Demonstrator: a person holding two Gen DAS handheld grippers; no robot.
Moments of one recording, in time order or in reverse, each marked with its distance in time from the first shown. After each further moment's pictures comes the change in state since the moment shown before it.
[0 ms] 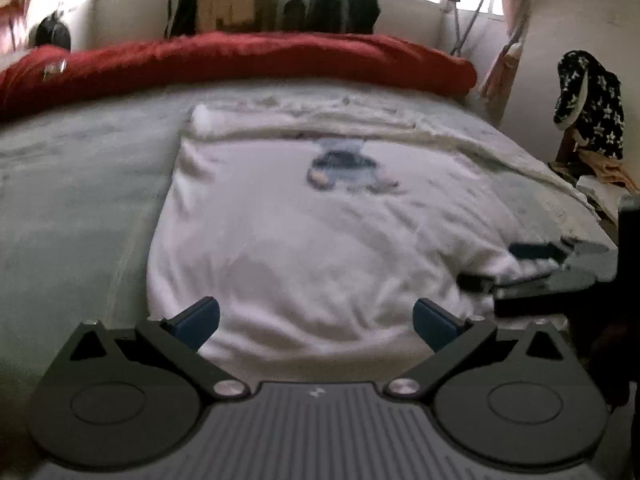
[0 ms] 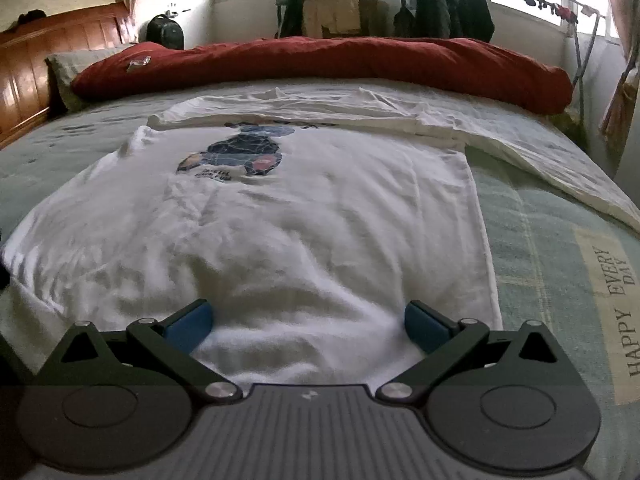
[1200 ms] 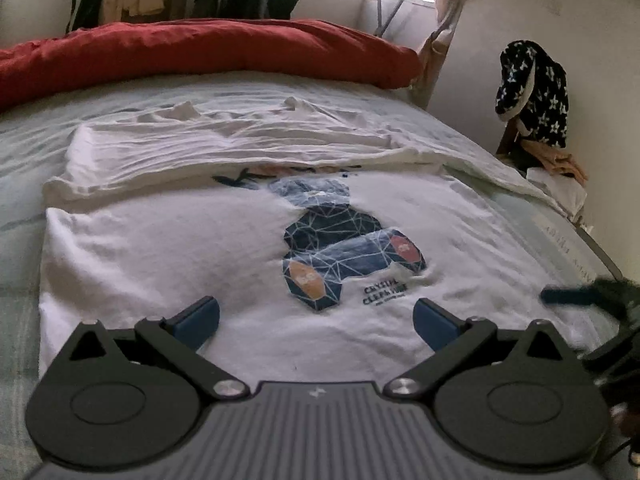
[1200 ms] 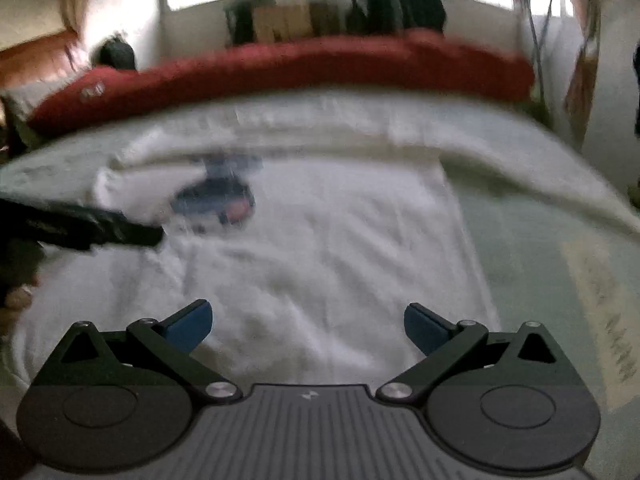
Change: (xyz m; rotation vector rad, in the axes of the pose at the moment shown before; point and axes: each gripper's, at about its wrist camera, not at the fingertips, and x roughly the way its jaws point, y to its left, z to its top) left arm 0.144 0.049 0.075 0.074 0.043 -0.282; right arm 0.012 0.007 0.033 0.146 0.017 -0.092
